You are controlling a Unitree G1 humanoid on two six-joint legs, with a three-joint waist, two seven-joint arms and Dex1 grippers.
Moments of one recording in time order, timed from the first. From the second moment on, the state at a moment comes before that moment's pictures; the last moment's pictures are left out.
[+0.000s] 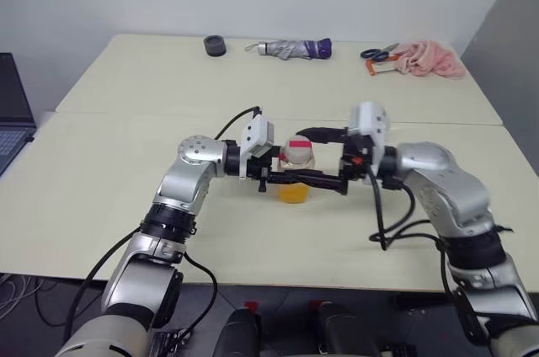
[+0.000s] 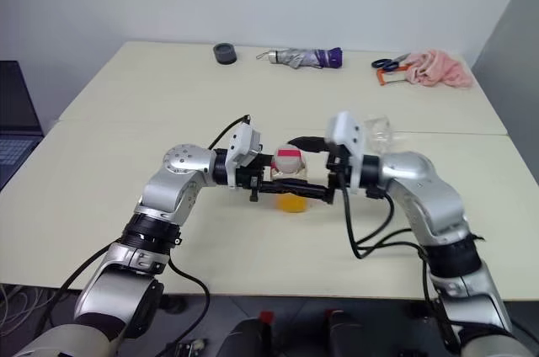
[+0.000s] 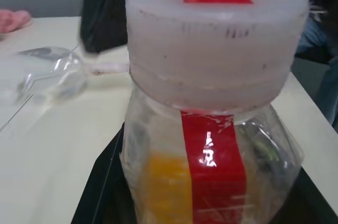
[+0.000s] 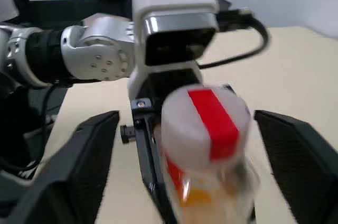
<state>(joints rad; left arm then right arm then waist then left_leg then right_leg) -0.74 0.40 -0.16 0.33 -0.29 0.15 -1.31 -0.53 -0.50 0.09 -0.29 0.51 0.57 0.93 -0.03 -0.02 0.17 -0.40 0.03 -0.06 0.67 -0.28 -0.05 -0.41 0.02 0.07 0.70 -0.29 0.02</state>
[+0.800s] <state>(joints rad) -0.77 0.36 -0.15 0.41 -0.27 0.14 -1.30 -0.38 -0.25 0.22 -0.56 0.26 0.61 0.36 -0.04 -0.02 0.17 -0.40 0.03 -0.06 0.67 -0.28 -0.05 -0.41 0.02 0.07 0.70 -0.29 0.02</state>
